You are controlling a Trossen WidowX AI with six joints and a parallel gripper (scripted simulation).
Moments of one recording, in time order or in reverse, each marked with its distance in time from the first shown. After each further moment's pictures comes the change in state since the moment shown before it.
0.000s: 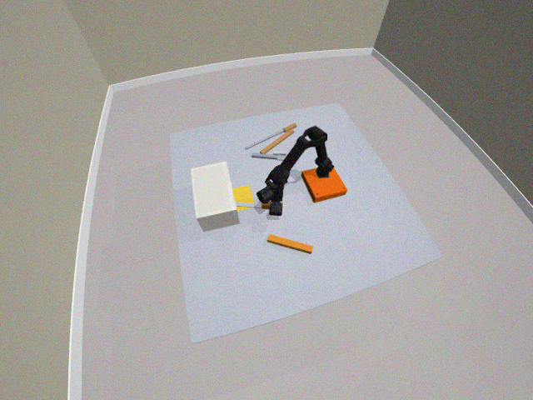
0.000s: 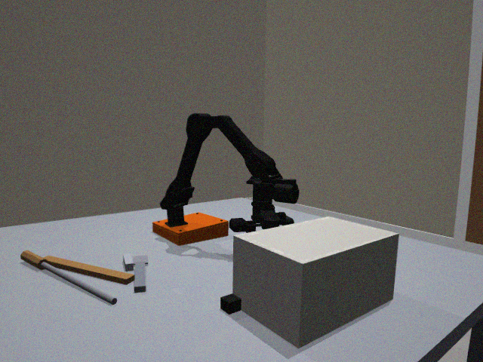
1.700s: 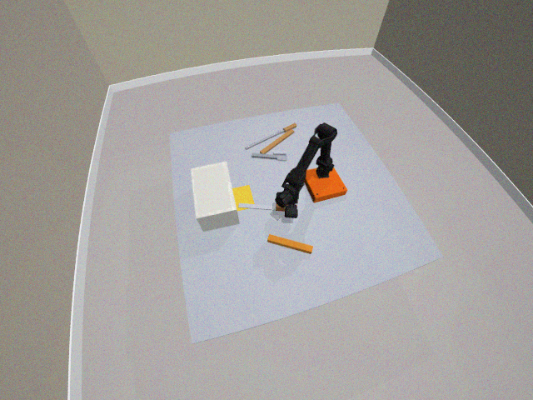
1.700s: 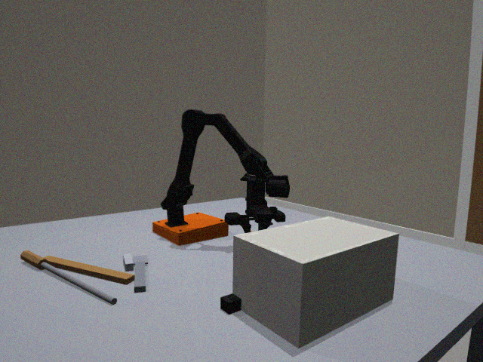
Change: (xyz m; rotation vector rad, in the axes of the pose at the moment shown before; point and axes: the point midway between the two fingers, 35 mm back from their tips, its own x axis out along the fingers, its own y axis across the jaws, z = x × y) arm 0.000 0.007 -0.076 -0.002 0.006 0.002
